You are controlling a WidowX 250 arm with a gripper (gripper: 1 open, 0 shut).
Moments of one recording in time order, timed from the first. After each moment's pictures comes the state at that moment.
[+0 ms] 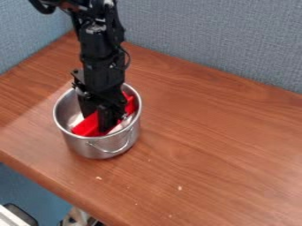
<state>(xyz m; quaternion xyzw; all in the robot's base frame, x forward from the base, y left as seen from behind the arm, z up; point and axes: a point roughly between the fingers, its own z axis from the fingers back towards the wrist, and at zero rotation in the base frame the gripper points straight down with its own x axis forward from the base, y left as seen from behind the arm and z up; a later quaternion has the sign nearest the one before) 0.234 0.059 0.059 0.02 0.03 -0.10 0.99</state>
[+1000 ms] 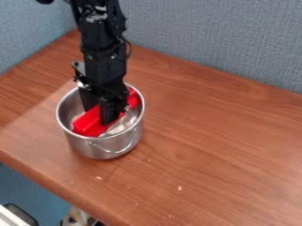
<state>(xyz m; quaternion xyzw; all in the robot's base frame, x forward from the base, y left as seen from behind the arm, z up) 0.238 0.055 0.069 0.01 0.03 -0.10 0.99</state>
